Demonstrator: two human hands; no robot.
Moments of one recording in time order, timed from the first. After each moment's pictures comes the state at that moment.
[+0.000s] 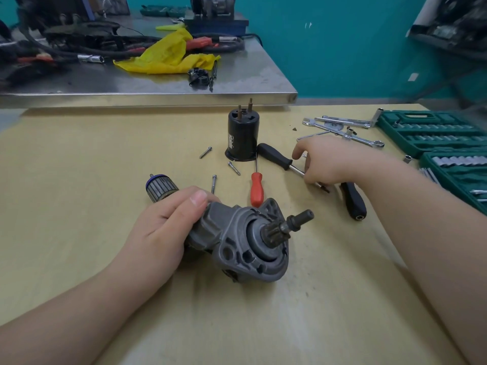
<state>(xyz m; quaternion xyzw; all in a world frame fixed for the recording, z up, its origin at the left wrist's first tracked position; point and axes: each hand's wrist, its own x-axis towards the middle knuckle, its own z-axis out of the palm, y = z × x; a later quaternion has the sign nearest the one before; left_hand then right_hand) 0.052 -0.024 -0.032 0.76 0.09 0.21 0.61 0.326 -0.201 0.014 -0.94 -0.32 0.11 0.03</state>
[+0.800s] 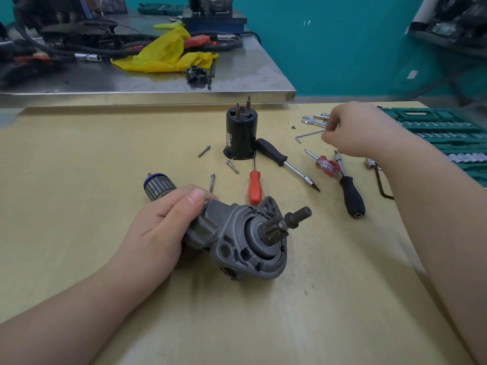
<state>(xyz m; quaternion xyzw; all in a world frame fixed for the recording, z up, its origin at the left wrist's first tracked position) 0.051 -0.025 -0.032 0.75 0.09 0.20 0.62 0.364 -0.227 0.035 -0.97 -0.24 -0.06 0.07</state>
